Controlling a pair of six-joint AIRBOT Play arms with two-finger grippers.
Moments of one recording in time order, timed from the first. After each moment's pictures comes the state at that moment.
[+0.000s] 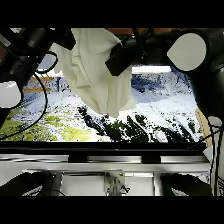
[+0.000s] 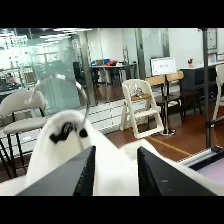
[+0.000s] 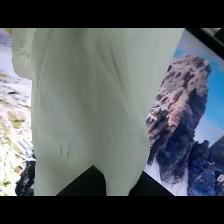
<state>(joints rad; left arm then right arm) -0.56 -1.06 1.35 1.13 0.05 -0.93 0.59 -1.33 1.88 -1.44 1.09 1.28</state>
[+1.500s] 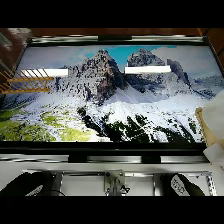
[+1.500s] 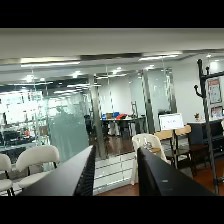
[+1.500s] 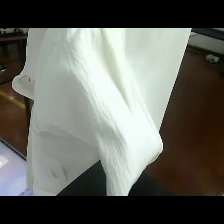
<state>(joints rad) -0.53 -0.78 1.35 1.13 -0.01 -0.93 -0.53 -1.02 1.88 -2.10 1.01 1.79</state>
